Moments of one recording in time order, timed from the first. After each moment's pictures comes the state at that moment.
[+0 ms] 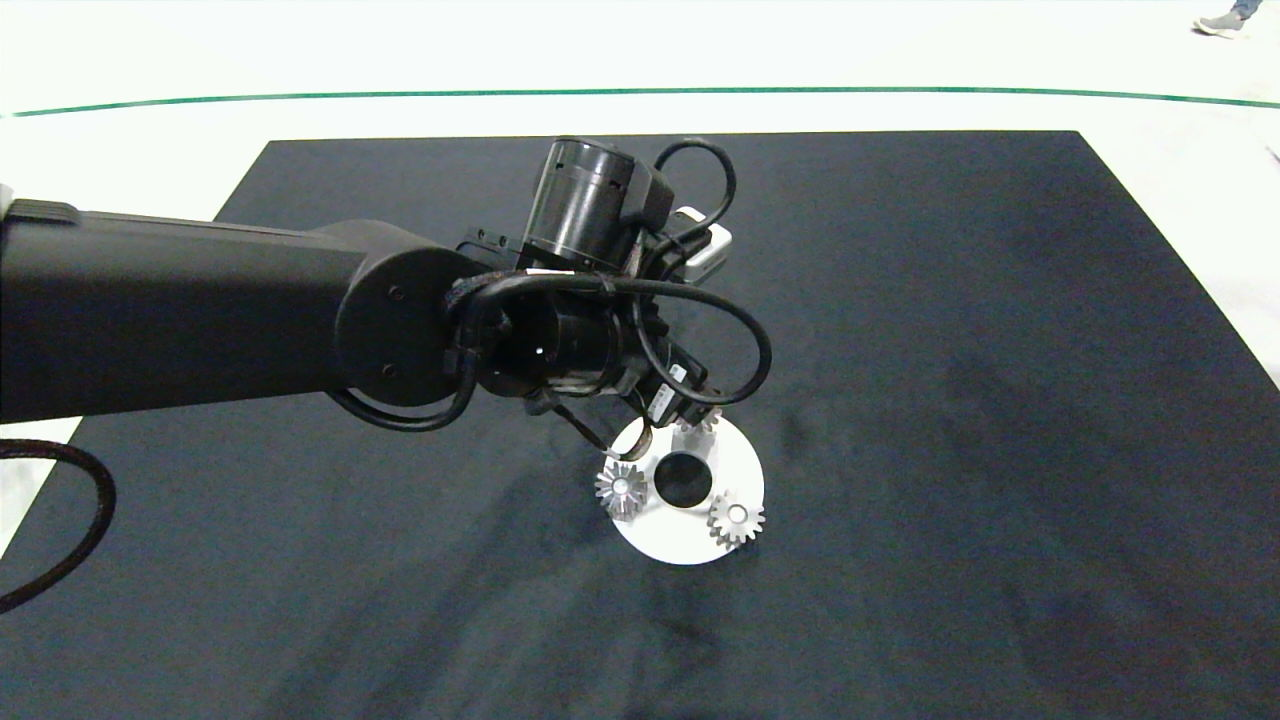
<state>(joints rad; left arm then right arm) -0.74 1.93 -1.62 0.20 0.21 0.30 0.49 0.83 -1.02 0.37 -0.35 -0.15</state>
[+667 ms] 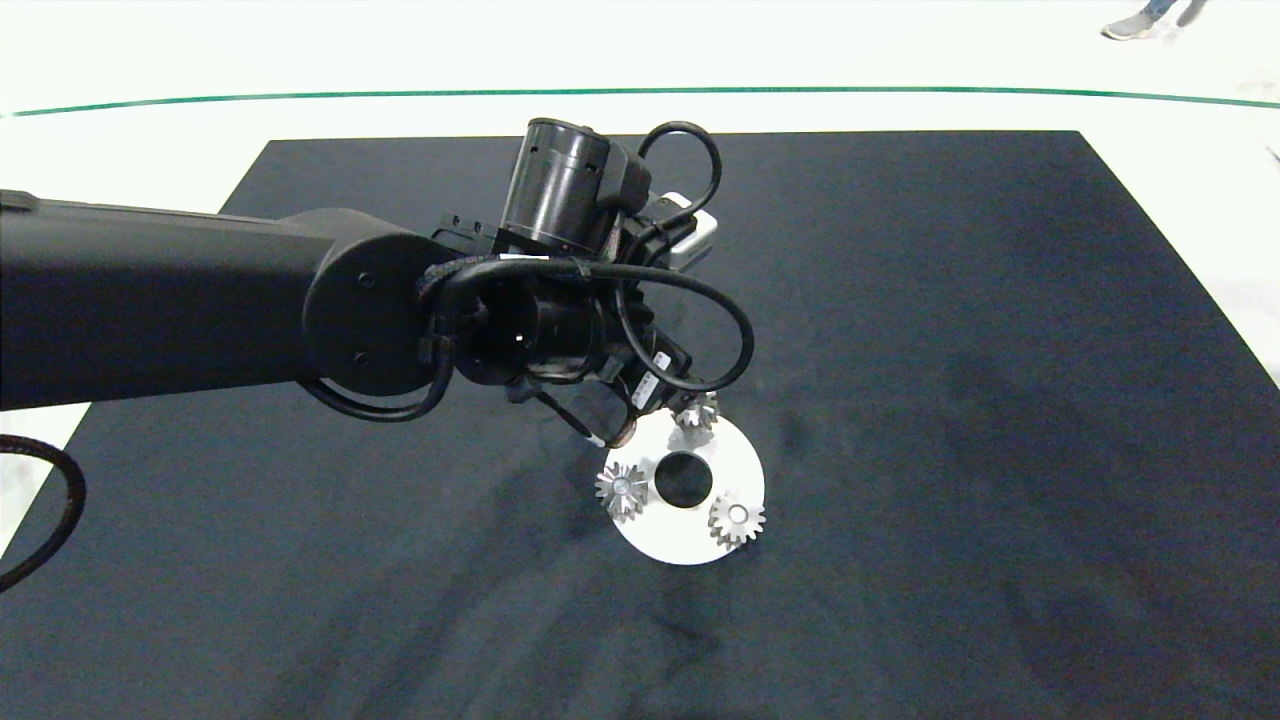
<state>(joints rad) -0.72 1.90 -1.60 0.18 0.20 0.34 0.49 0.83 -1.02 0.37 -0.35 -0.15</state>
